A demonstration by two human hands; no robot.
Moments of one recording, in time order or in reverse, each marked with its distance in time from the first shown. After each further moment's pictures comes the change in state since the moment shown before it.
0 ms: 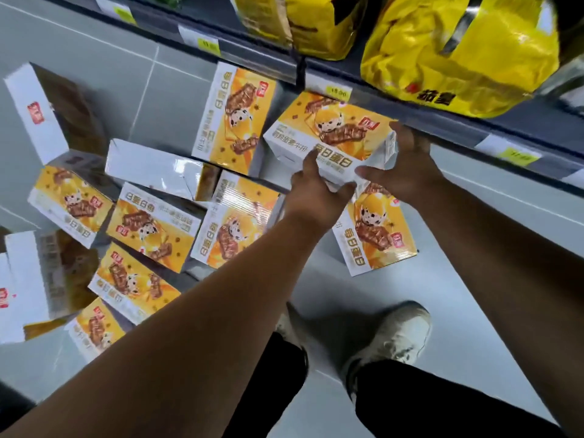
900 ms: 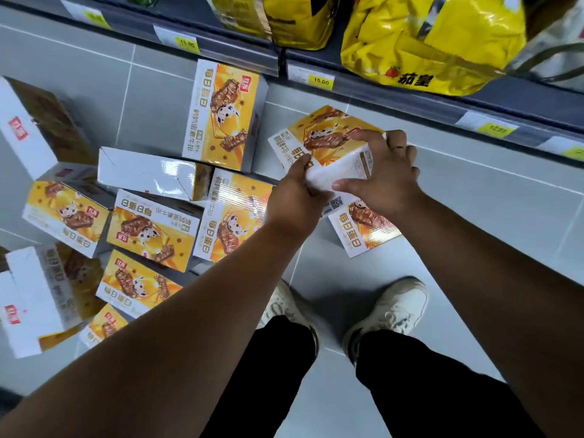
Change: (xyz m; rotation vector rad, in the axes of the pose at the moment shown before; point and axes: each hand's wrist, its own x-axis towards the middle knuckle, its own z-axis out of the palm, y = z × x) left_hand -0.028 -0.005 -0.029 0.040 -0.047 0.045; right_hand -0.062 -0.032 0.006 -0.042 0.106 -0.069
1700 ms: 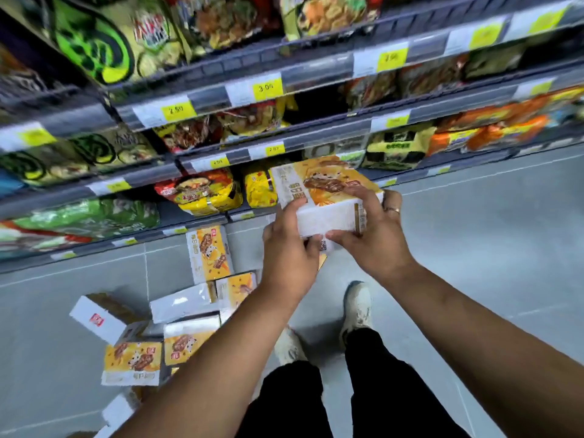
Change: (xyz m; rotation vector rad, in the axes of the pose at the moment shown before) left_hand -0.322 0.253 -0.148 0.122 -0.086 0.706; right_hand -0.333 -0.130 -0.295 0.346 0.624 0.129
